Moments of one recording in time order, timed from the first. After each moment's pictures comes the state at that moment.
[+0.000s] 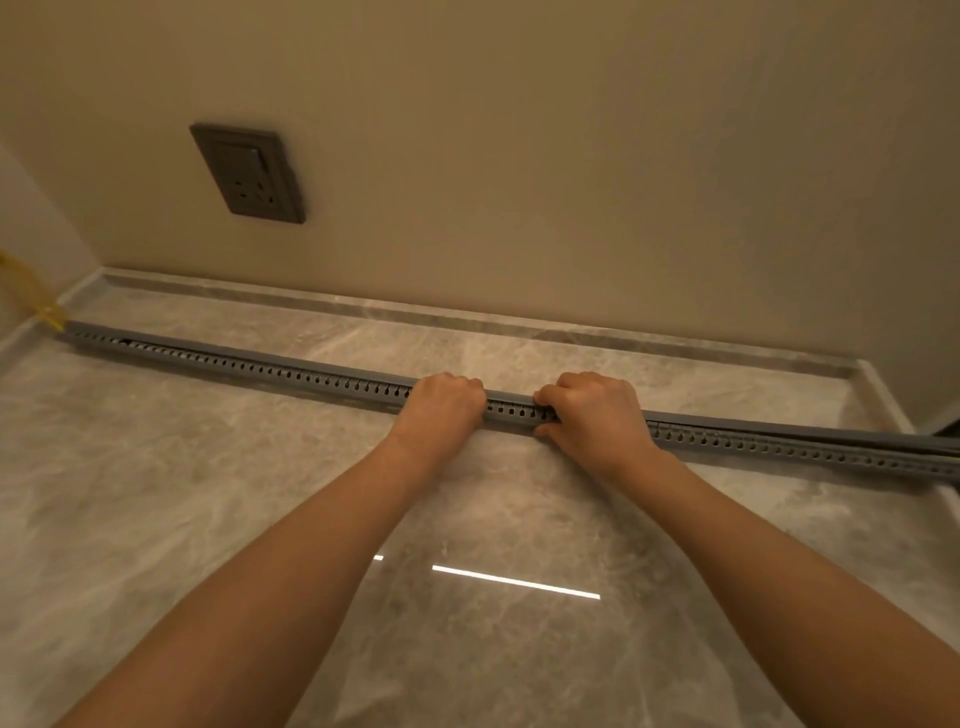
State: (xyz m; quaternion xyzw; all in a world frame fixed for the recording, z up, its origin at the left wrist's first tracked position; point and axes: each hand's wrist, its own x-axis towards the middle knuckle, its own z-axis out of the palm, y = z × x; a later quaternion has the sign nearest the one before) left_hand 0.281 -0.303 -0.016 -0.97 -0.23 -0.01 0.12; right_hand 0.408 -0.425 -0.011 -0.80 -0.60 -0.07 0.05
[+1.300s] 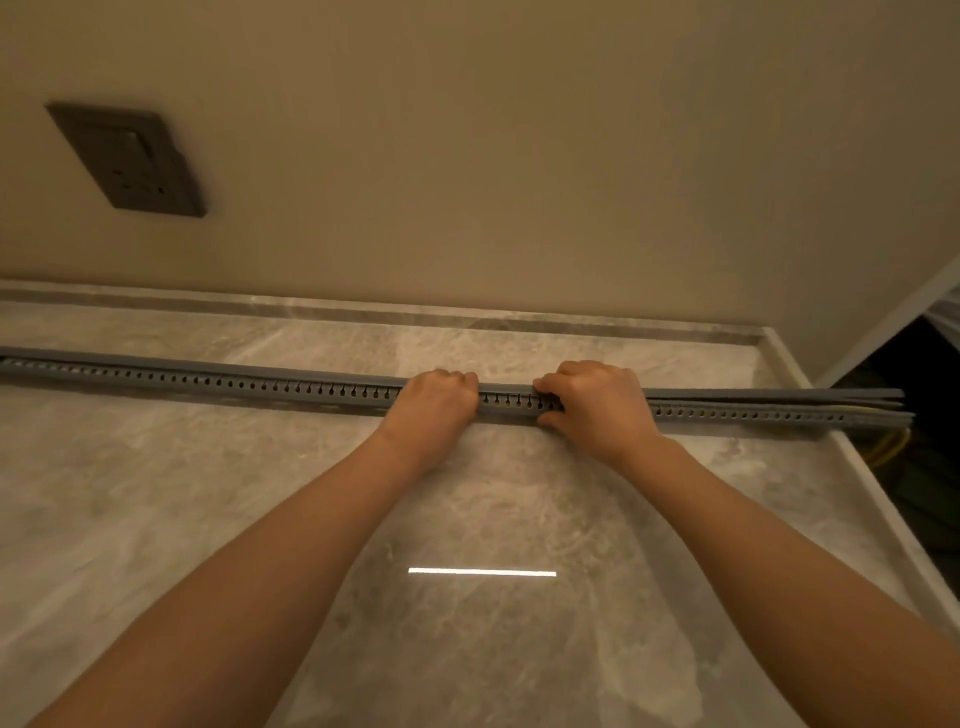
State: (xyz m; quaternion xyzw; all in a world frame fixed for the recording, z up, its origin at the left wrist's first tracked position) left_hand 0.314 -0.323 -0.030 -0.99 -0.13 -0.07 0.08; right_hand 0.437 -0.471 -0.003 -0.83 -0.55 -0.07 0.04
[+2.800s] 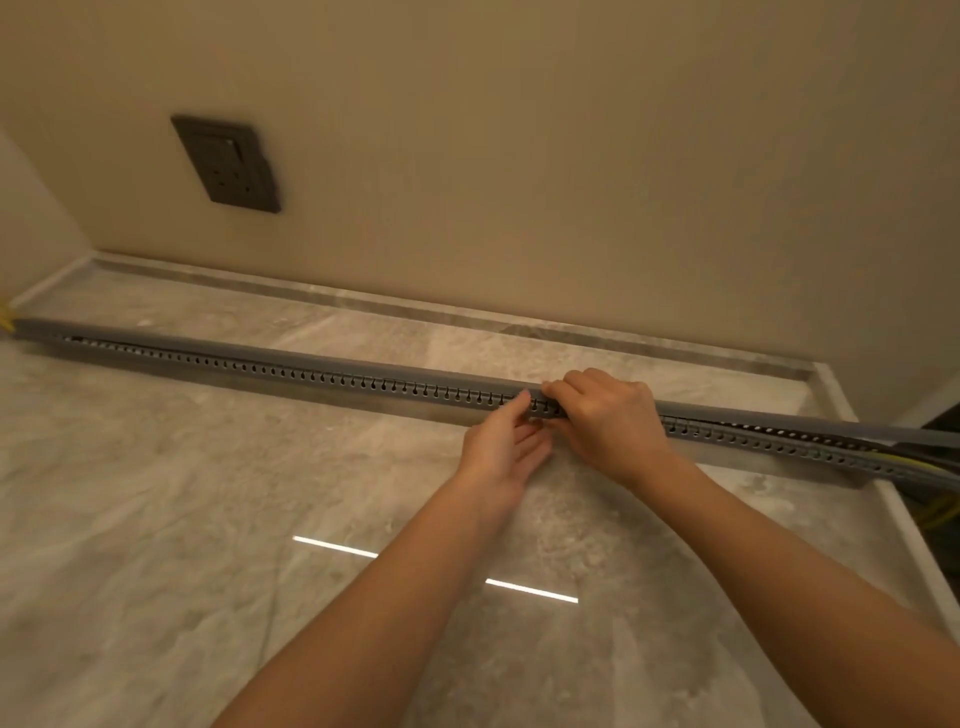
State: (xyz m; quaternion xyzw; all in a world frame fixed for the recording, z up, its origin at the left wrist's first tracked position) left_hand 0.327 -0.418 -0.003 -0.25 -0.42 -0.21 -0.85; right_hand 0.436 -0.483 0.002 -0.72 -0.65 -0.23 0.10
